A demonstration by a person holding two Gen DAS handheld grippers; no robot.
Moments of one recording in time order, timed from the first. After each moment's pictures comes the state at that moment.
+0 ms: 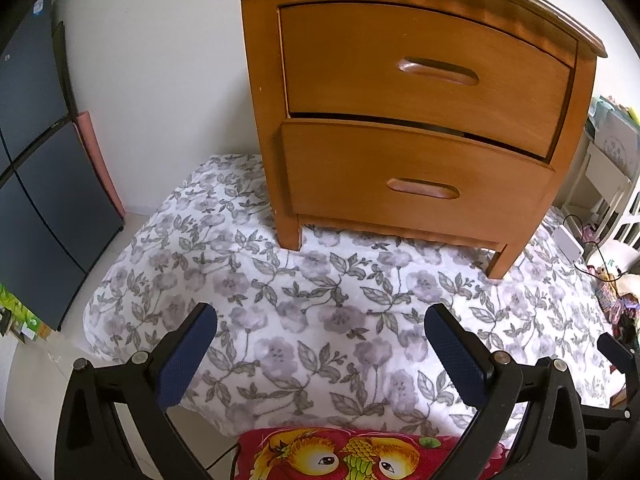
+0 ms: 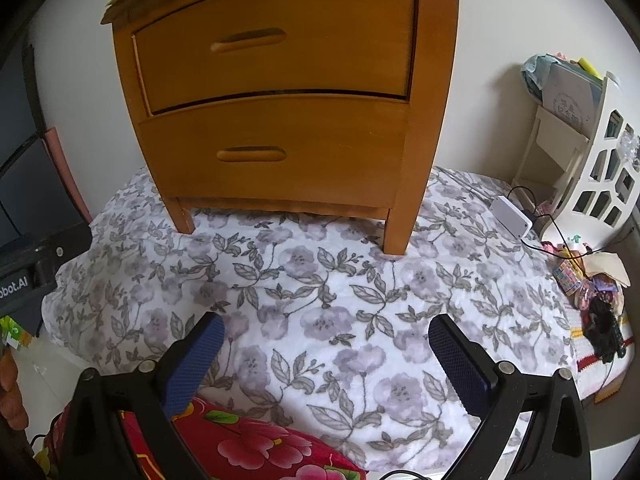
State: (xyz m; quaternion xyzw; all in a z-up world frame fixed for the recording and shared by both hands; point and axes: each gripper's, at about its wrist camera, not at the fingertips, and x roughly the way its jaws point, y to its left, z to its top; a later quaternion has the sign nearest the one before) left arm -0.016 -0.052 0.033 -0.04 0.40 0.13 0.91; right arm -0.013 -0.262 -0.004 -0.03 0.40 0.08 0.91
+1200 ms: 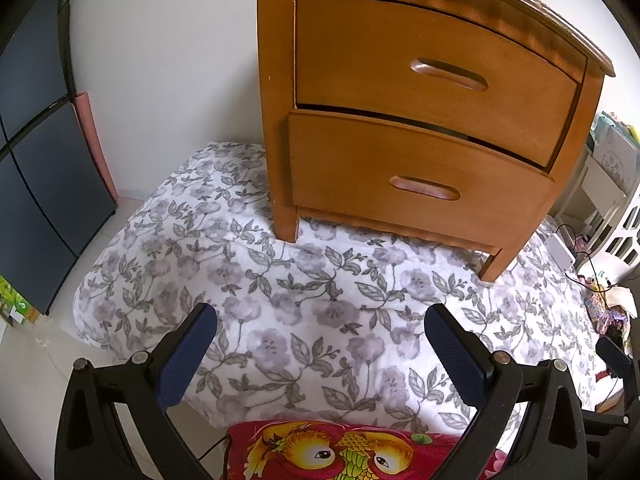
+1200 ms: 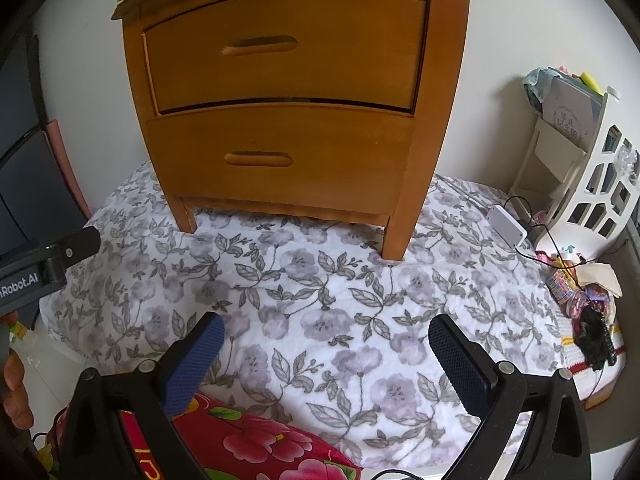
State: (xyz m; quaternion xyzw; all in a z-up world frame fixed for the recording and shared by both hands) left arm -0.012 -0.047 0.031 -0.07 0.41 0.13 0.90; right arm -0.018 -0.258 0.006 -0.05 0.40 0.08 0.91
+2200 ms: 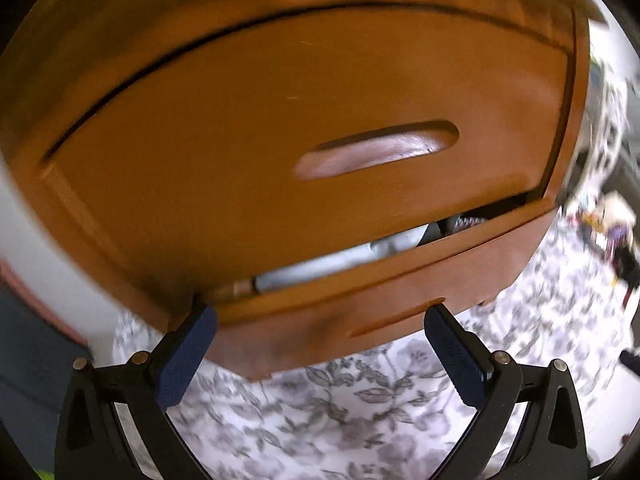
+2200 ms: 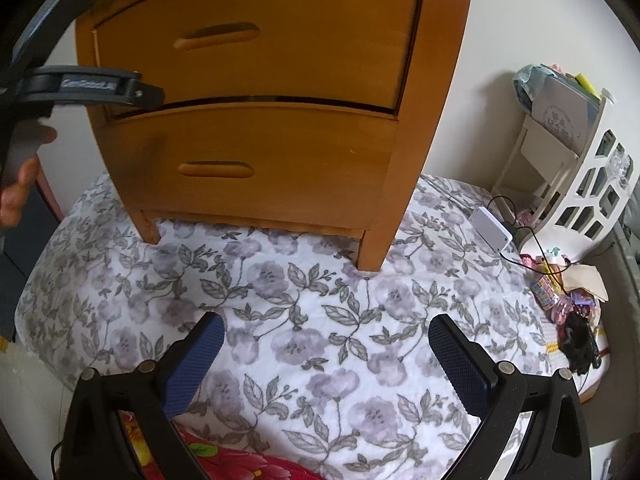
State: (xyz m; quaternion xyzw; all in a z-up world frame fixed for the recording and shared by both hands) left arm 0.197 -0.067 0.064 0.13 0.41 -0.05 0.90; right arm 0.041 -0.256 0.001 -0.06 0.42 0.02 0.90
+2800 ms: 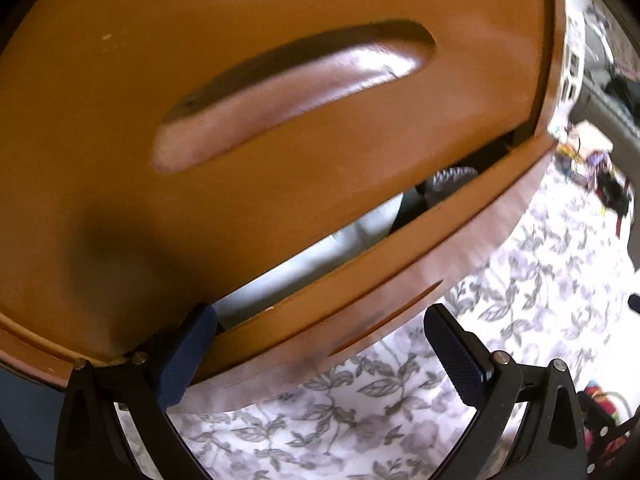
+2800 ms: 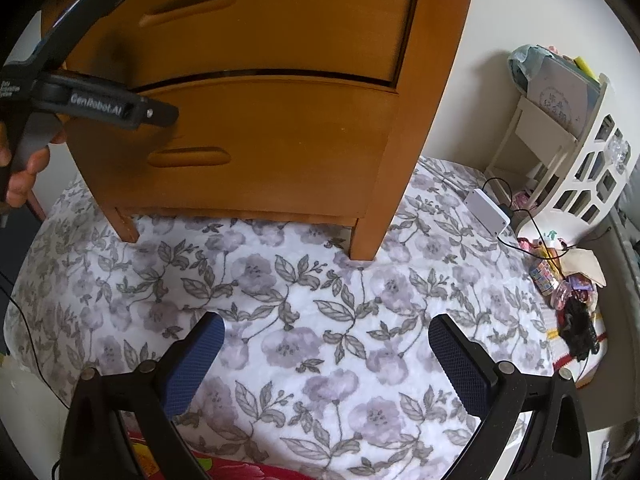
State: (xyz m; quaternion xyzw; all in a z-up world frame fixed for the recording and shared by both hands) left arm 0.238 -0.076 0.027 0.20 0.46 -0.14 0.85; right arm 0.065 -0.251 -0.018 -0.06 0.45 -0.01 0.89
